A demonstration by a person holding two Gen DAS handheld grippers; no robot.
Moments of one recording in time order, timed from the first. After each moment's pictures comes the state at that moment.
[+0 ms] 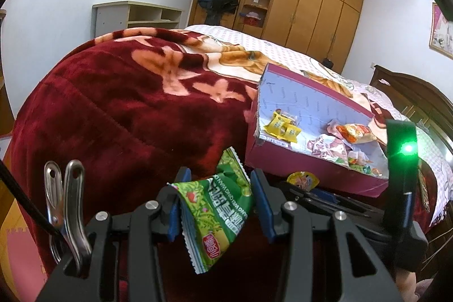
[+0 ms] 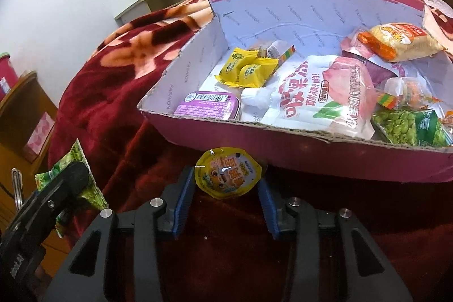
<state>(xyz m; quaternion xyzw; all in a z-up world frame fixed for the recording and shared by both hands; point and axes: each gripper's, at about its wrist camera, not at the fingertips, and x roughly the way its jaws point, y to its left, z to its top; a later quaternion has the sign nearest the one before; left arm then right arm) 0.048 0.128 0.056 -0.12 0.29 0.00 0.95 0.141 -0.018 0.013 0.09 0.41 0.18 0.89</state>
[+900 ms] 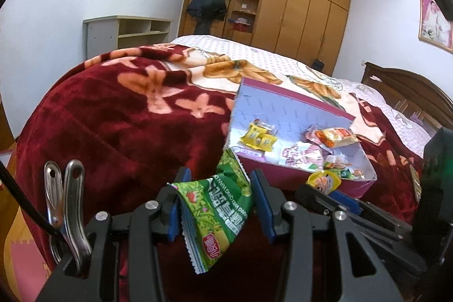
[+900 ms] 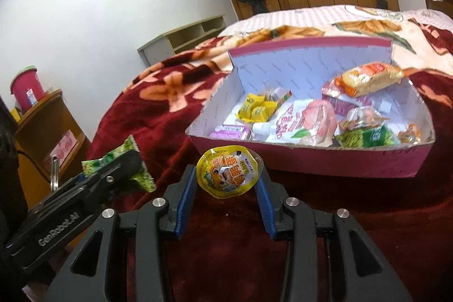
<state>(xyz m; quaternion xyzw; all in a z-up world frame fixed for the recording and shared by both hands) 0.034 0.099 0.088 -0.09 0.27 -0.02 0.96 0.072 -0.053 0.063 0.12 0.32 0.21 0.92</state>
